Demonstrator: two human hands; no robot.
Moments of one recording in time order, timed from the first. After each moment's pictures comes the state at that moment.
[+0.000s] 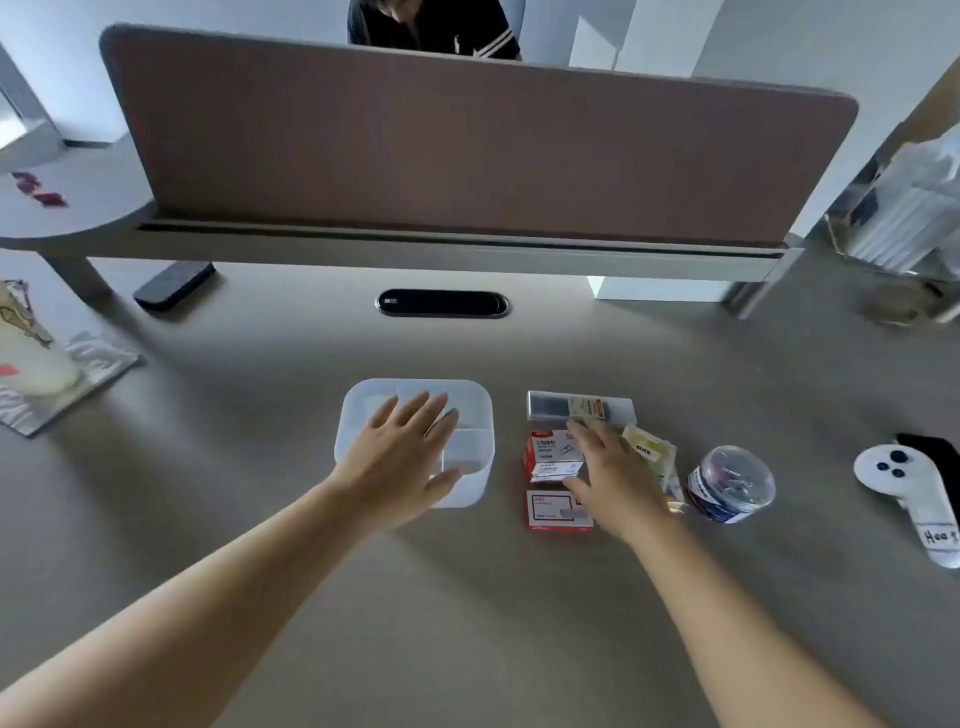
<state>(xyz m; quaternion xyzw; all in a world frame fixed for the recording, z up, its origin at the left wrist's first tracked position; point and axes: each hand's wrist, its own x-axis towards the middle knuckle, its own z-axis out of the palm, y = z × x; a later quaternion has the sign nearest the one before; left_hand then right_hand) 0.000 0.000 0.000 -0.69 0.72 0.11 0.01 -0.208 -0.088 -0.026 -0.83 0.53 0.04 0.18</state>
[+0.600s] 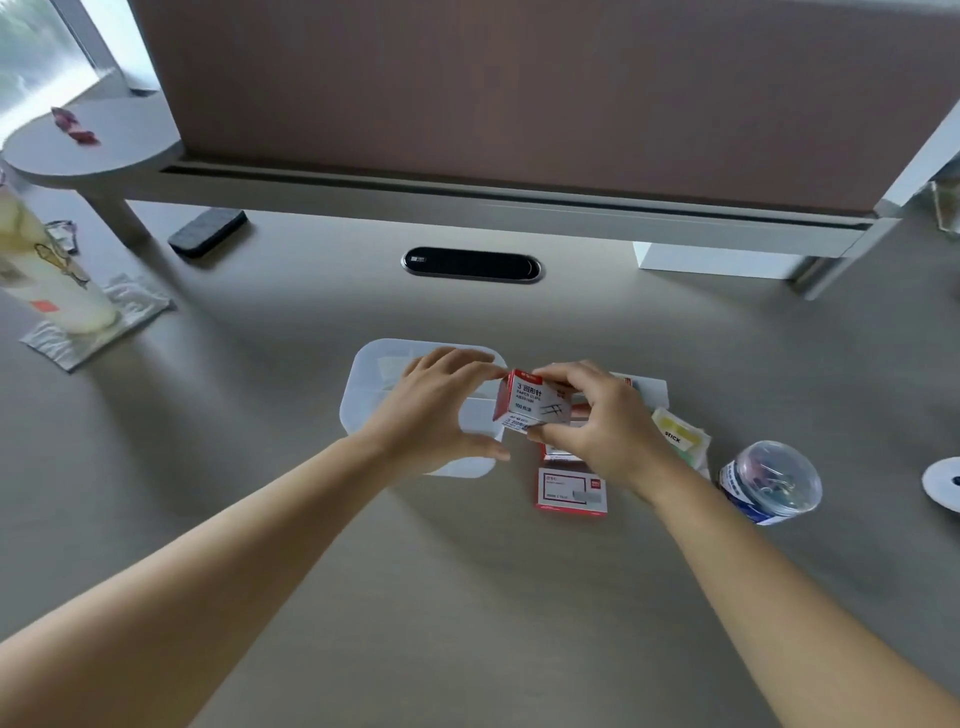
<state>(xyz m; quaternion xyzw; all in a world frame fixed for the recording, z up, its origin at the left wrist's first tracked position) -0.021 -0.022 0.010 -0.71 0.66 0.18 -0.18 -0.186 -0.092 0.019 -0.82 0.38 -0.15 0.39</state>
